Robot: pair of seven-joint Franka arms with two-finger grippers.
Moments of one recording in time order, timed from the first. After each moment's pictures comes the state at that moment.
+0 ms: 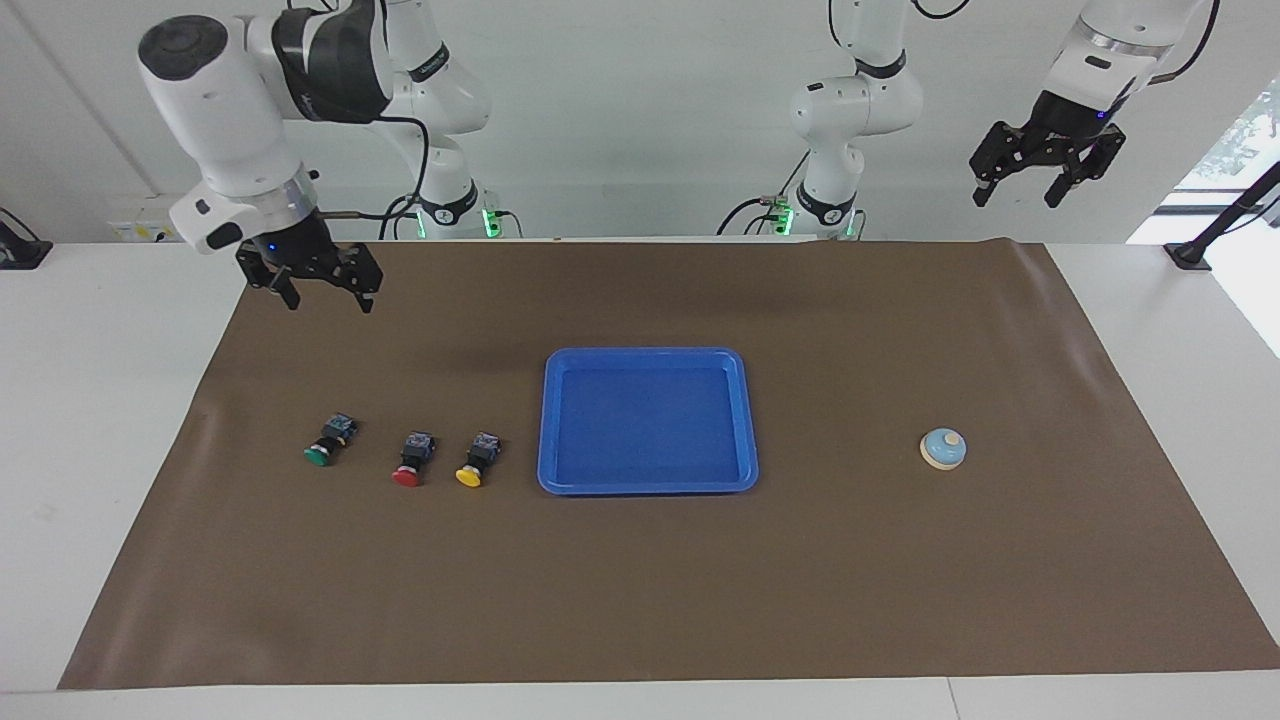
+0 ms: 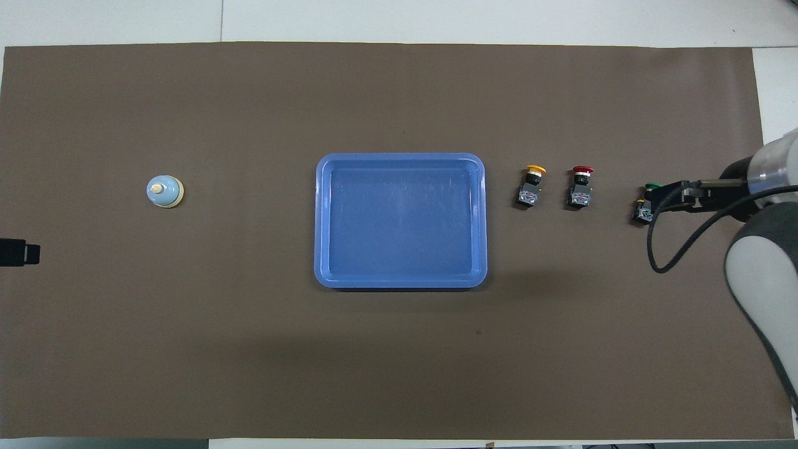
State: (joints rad) left arm 0.07 -0.26 -0.06 -1.75 -0.03 1.52 0.09; right arm 0.02 -0.07 0.01 -1.91 -0.03 1.83 0.12
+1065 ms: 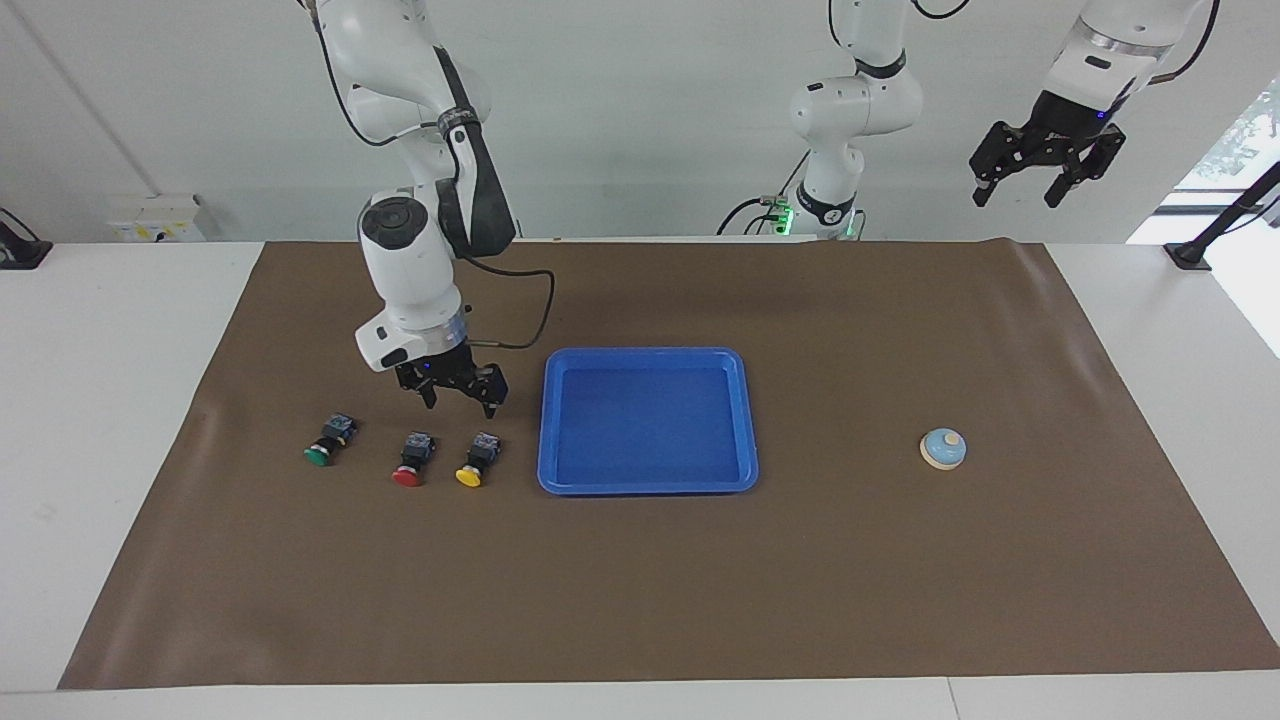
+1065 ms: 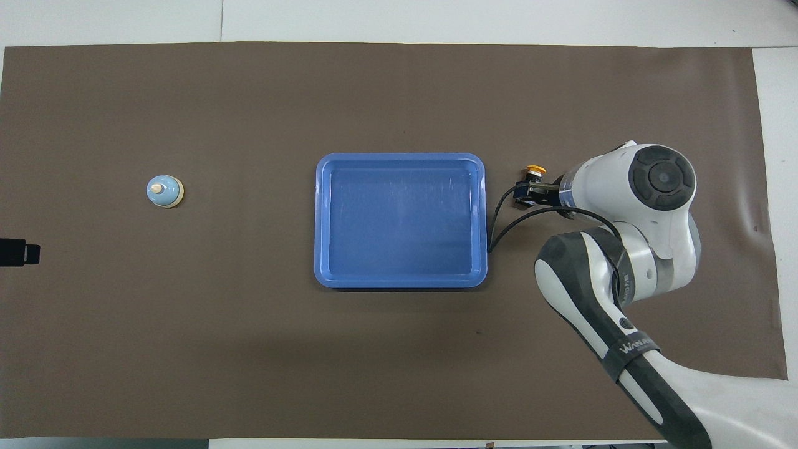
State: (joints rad) left arm 0.07 -0.26 -0.06 -1.75 -0.03 1.52 0.09; right arm 0.21 0.17 0.01 -2.09 -0.03 2.37 0.46
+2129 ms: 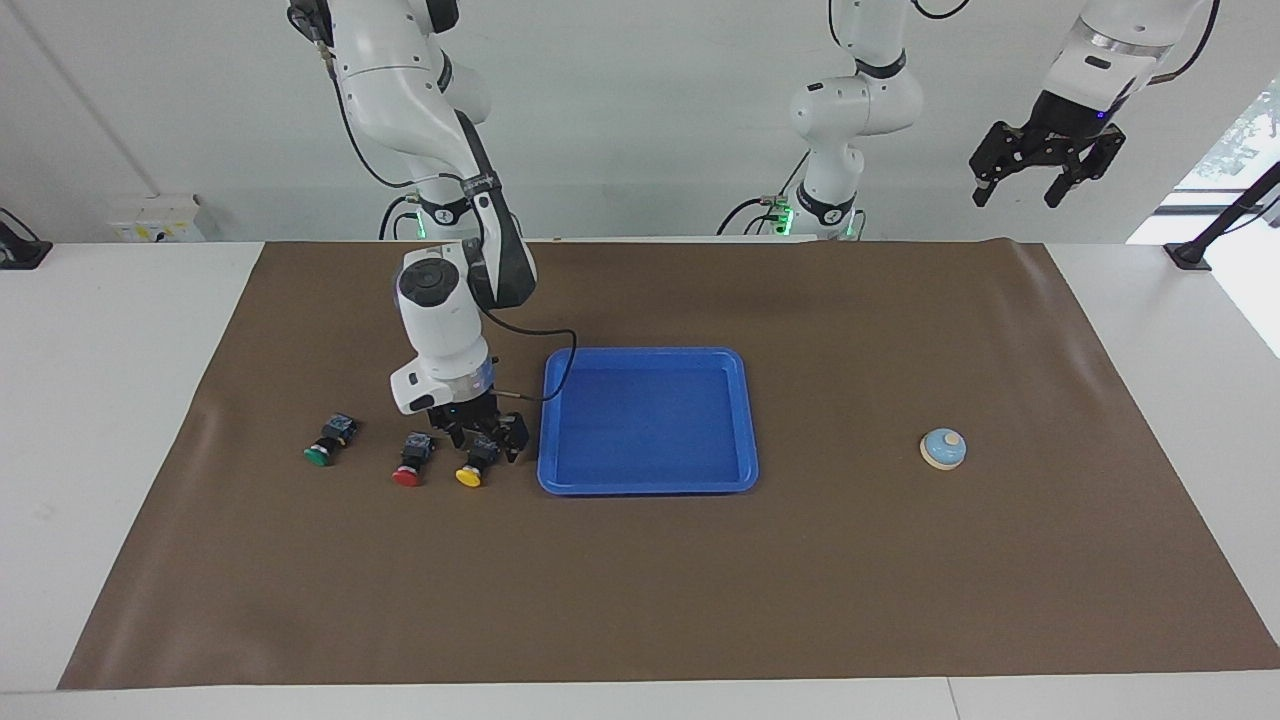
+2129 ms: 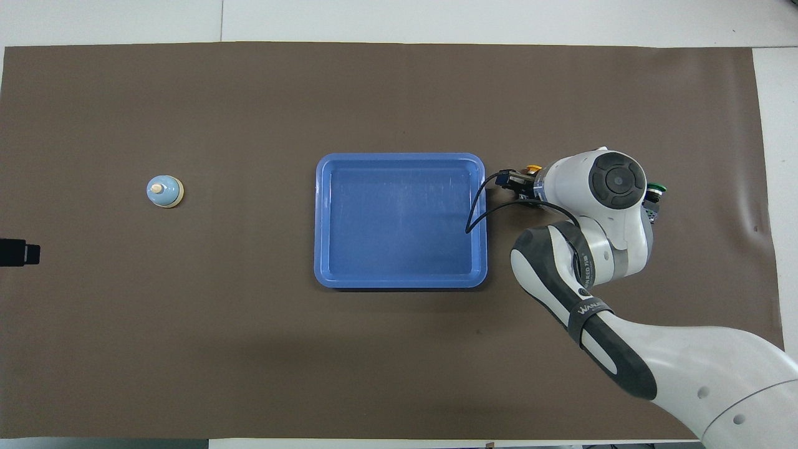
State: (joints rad) left arm 0.07 -0.26 -0.06 -1.75 -0.03 1.52 0.09; right arm 0.23 0.33 0.00 -2.06 -0.03 2.56 0.63
